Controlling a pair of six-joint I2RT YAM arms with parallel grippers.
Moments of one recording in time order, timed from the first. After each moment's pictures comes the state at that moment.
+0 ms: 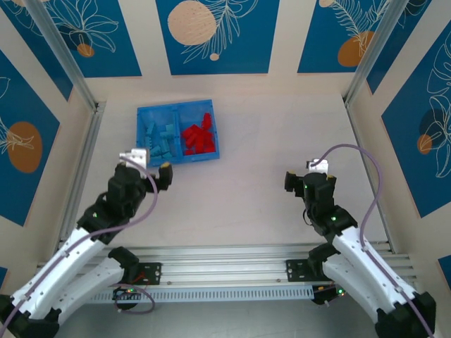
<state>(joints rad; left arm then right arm) -0.58 0.66 0.65 -0.41 -0.44 -0.19 0.35 0.71 0.43 -0.28 0.46 0.23</state>
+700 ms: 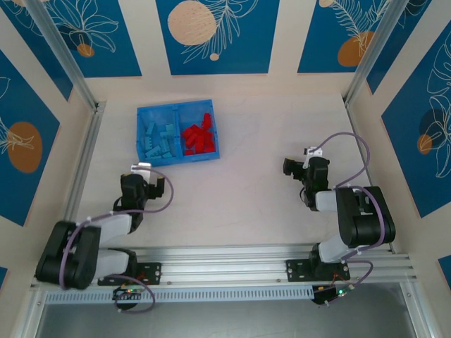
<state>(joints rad) -0.17 1.30 0.26 0.54 -0.22 0.07 0.04 1.52 0.40 0.66 0.06 0.13</state>
